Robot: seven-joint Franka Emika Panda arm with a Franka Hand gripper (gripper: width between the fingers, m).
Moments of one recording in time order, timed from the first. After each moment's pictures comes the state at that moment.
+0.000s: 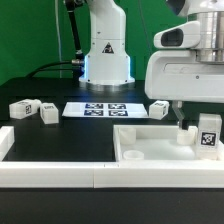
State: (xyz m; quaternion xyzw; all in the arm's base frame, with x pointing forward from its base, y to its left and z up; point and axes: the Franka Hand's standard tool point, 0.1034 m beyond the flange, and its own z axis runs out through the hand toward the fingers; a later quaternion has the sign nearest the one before) arm 0.629 0.117 0.070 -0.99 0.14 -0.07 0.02
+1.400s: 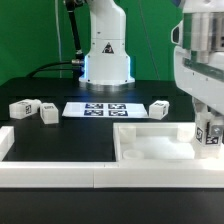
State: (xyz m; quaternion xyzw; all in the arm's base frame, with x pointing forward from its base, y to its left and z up) arm 0.629 0.118 0.071 -0.68 0.73 0.02 0.04
